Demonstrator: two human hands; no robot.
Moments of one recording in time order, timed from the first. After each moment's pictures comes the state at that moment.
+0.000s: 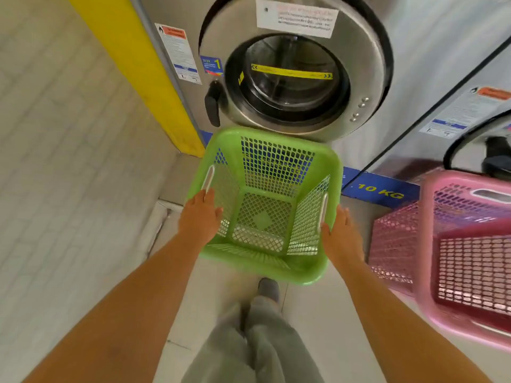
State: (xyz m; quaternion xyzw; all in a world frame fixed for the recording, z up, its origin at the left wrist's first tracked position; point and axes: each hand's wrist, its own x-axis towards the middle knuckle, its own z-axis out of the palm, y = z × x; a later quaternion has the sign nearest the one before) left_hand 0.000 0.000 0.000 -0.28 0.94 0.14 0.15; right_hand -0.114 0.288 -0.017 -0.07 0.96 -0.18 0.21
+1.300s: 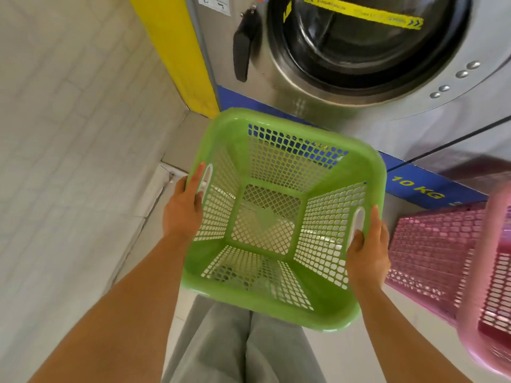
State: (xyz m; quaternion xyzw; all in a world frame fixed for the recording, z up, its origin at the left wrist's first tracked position) left_hand 0.046 -0.041 -0.072 -0.40 0.88 0.25 0.00; right_hand -0.092 0.271 -0.077 -0.01 0.96 -0.27 0.09
